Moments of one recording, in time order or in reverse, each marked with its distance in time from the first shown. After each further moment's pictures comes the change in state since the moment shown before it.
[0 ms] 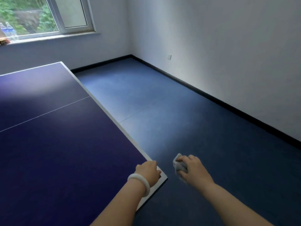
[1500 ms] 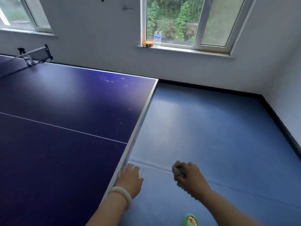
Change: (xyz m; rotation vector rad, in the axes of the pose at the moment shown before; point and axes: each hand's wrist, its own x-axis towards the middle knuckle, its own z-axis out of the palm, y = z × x) left_hand 0.410 -0.181 -0.299 -0.361 0.472 -0.940; right_hand 0.745 -0.165 -0.023 0.025 -0.566 -0.730
